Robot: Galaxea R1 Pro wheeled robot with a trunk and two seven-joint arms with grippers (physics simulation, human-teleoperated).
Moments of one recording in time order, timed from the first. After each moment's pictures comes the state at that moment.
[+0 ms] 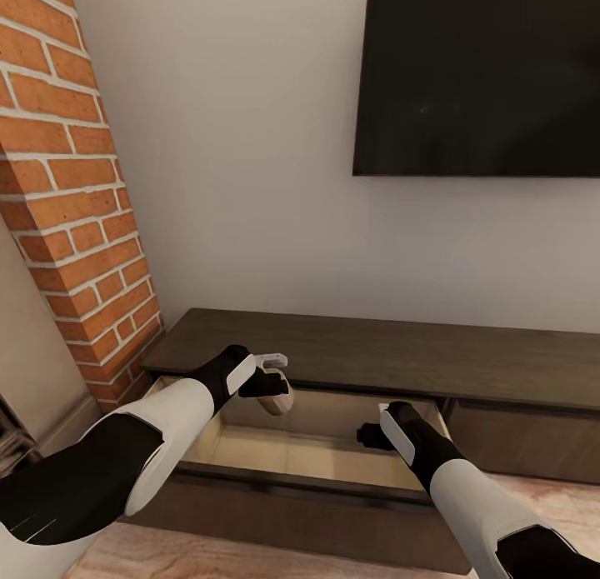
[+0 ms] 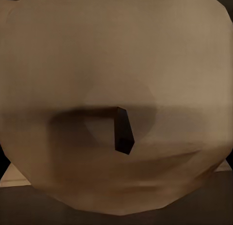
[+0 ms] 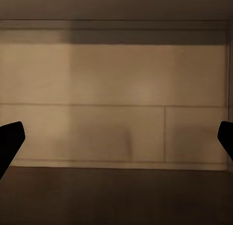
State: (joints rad) left arm -1.16 -0.17 -0.38 -0.15 0.56 0.71 0.06; right arm -0.79 0.01 0.26 -0.51 -0.48 0.72 -0.29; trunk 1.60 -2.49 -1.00
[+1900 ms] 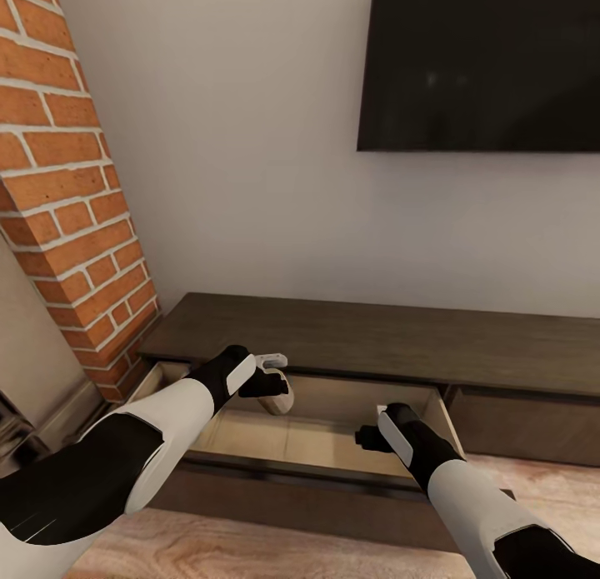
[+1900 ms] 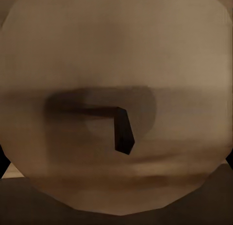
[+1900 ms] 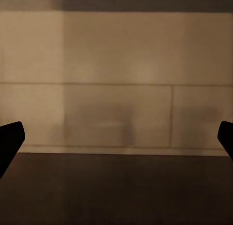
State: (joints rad) left arm -1.16 -0.17 -0.38 -0.15 0.56 0.71 0.06; right arm -0.79 0.02 0.26 -0.49 -0.48 0.72 -0.29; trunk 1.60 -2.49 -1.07
